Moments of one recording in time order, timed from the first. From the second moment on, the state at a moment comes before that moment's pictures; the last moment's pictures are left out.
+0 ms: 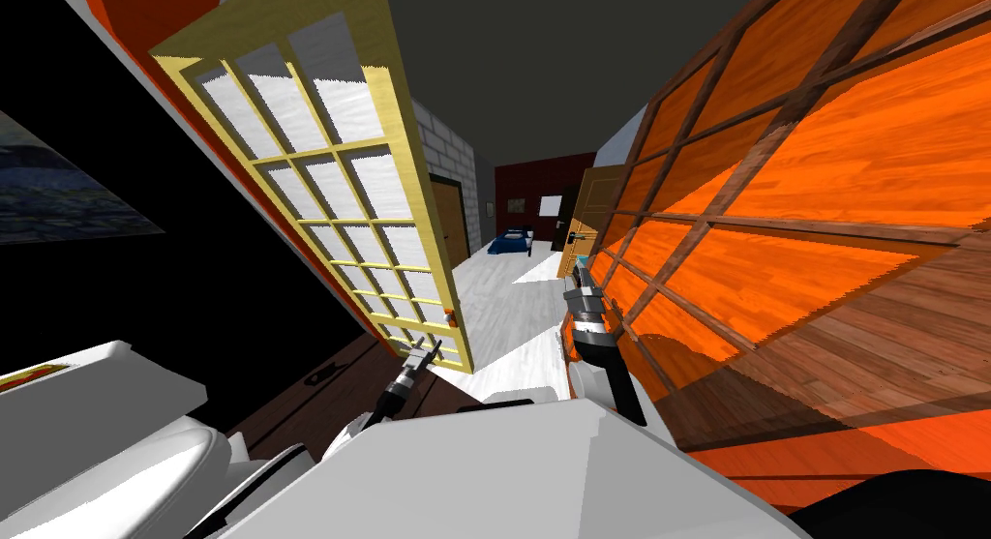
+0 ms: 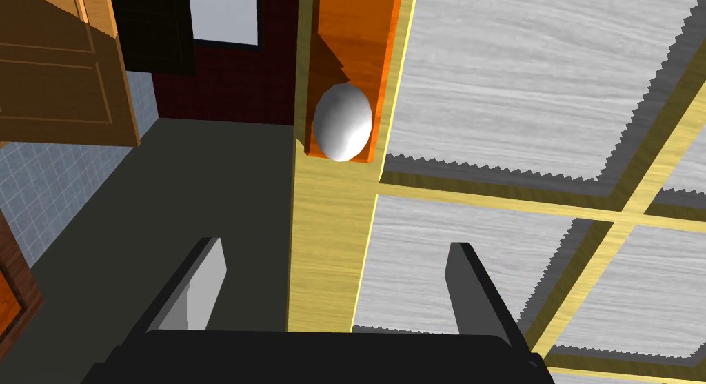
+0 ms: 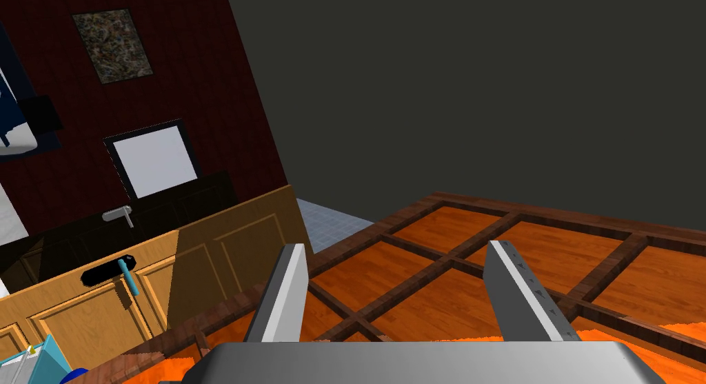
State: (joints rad) arm -0.19 0.40 -0.49 -0.33 0.26 -1.20 -1.12
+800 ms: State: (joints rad) arm -0.17 0.42 -0.49 -0.33 0.26 -1.20 -1.17
